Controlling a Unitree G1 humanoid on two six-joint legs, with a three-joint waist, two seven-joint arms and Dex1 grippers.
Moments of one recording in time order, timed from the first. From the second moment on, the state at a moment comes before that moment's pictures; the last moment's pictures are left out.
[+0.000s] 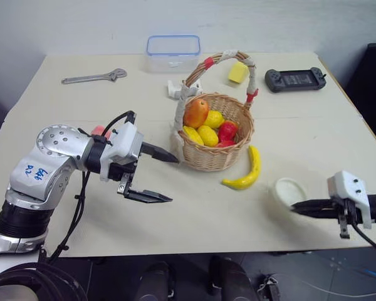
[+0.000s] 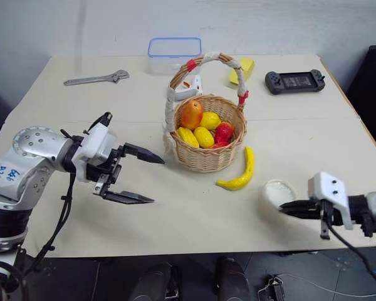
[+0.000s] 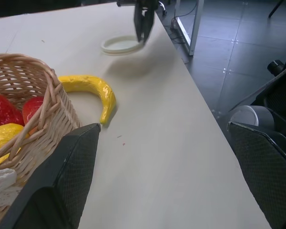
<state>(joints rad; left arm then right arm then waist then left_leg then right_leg) -0.63 0.82 -0.07 -0.26 -0.55 0.51 -1.32 0.01 -1.09 -0.27 -0.02 0.36 0.22 1.28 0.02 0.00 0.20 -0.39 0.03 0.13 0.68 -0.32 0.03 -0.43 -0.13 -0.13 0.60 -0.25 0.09</state>
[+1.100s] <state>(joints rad) -0.68 0.80 0.13 0.41 -0.17 0.45 -0.63 -0.59 -1.06 -0.31 -0.43 1.16 0.88 0.88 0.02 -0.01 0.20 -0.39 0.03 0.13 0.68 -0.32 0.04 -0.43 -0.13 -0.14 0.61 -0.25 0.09</state>
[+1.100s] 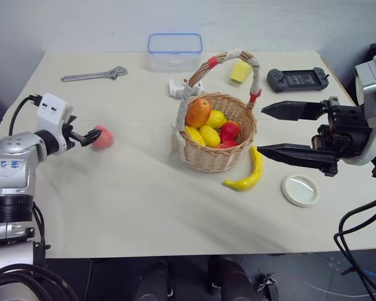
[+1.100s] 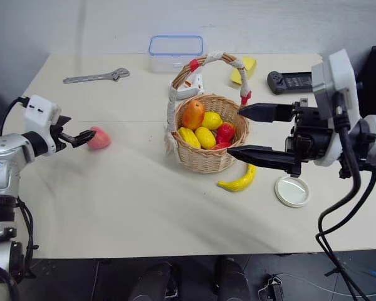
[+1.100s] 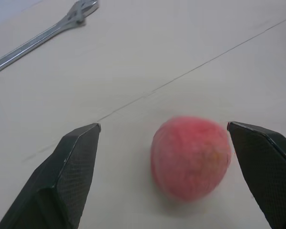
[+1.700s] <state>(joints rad) -0.81 0.73 0.04 0.72 -0.07 0.37 -0.66 -0.54 -1.06 -0.32 -0.44 1.14 0.87 0.89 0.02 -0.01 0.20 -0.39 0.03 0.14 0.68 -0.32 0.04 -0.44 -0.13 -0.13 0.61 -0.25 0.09</state>
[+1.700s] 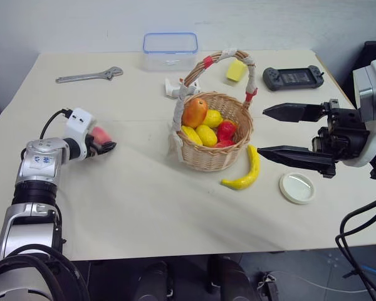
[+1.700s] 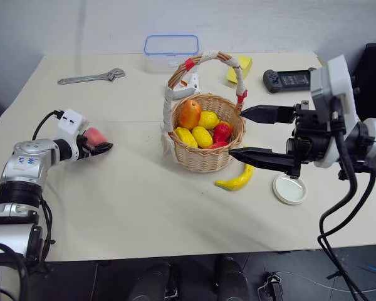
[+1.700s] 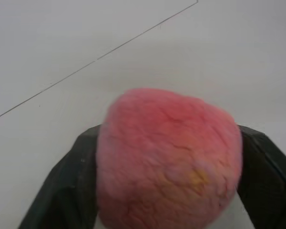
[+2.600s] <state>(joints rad) -1.25 0.43 -0.08 0.78 -0.21 0.37 -1.06 -0.38 -1.03 -0.44 -0.55 1.15 0.85 0.76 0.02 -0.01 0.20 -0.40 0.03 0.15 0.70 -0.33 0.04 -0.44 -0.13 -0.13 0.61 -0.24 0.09</state>
